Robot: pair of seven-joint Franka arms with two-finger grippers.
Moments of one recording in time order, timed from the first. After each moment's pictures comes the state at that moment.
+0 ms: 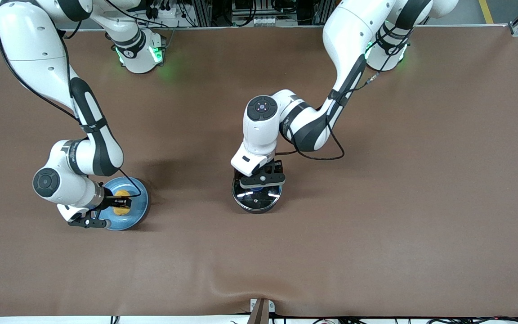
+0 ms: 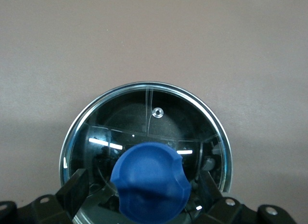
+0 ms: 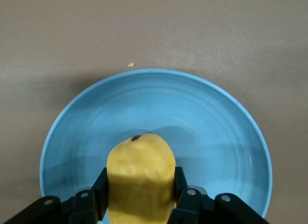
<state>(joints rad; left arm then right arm) -0.75 0.81 -0.03 -1.28 0.17 2.29 -0.98 0.07 0.64 -0.06 -1.74 0.10 2.36 0.03</state>
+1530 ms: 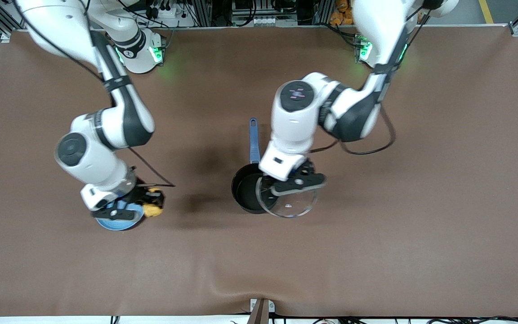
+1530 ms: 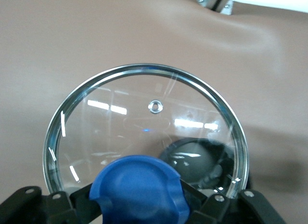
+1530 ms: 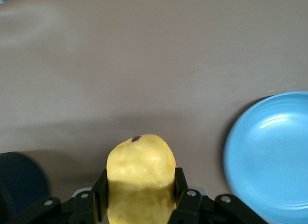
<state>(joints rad) -0.65 0.58 0.04 -1.31 0.08 2.08 -0.83 0.34 0.47 -0.04 -1.70 0.13 2.33 0.33</state>
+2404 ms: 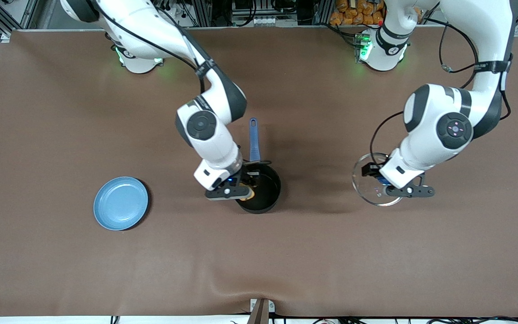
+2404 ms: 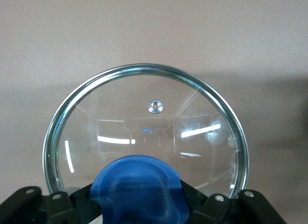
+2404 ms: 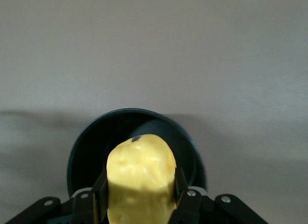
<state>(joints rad) -0.27 0.30 0.04 -1.88 -0.06 2.17 -0.14 0.67 0.72 -0.04 -1.38 0.13 2.35 0.54</state>
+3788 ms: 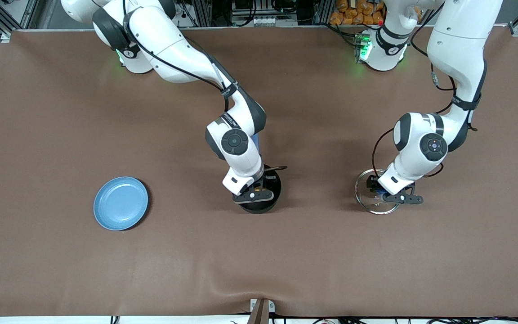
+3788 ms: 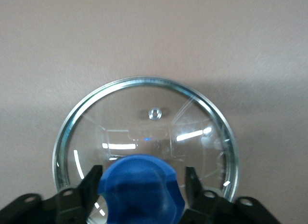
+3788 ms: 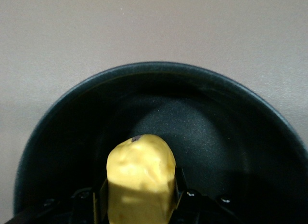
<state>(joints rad) -0.21 0.47 0.04 -2.06 -0.06 2.63 -0.03 0.73 0.95 -0.05 -1.25 0.13 2.39 0.56</state>
